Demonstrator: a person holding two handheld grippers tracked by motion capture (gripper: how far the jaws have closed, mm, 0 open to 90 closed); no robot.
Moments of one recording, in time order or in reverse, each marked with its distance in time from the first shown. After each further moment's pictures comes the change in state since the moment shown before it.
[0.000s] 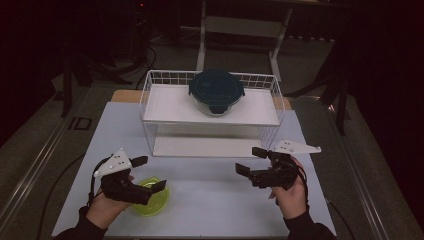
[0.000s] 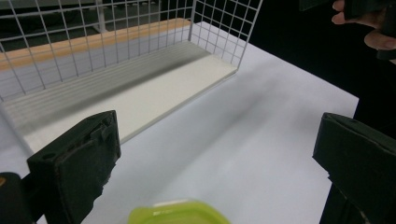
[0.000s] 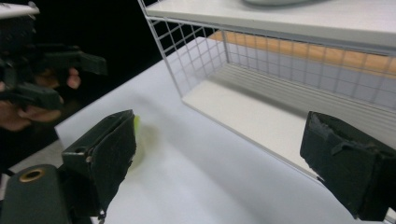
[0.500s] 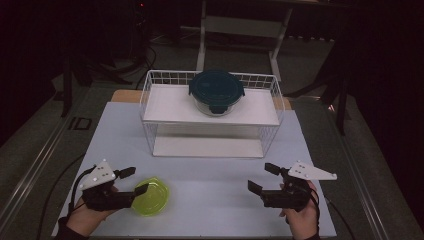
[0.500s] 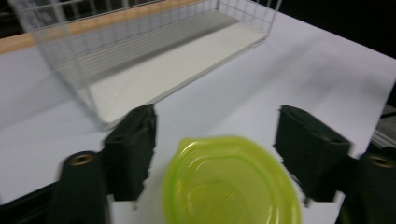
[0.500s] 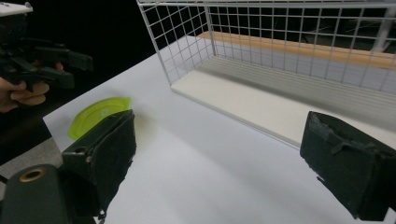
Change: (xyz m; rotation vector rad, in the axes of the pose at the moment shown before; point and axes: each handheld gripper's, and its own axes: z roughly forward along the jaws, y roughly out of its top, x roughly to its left) left arm 0.017 -0.036 -0.030 0.052 0.100 0.024; right arm 0.004 -0.044 -0.033 -0.049 -0.058 -0.011
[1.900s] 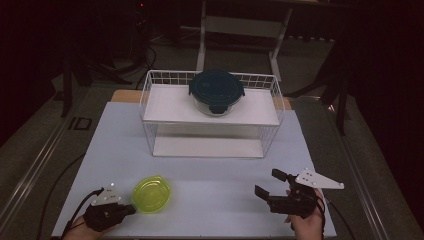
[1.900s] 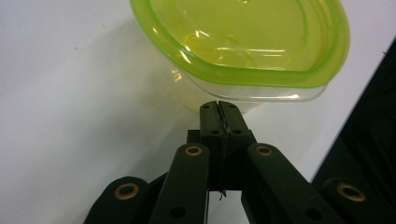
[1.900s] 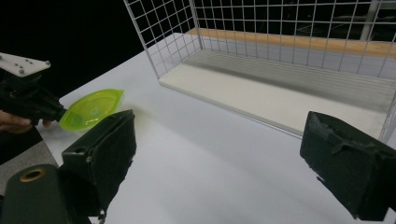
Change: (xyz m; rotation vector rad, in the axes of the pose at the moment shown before) left arm 0.003 -0.069 0.023 0.316 -0.064 -0.023; right arm -0.008 -0.019 -0.012 -0.010 -0.041 0.022
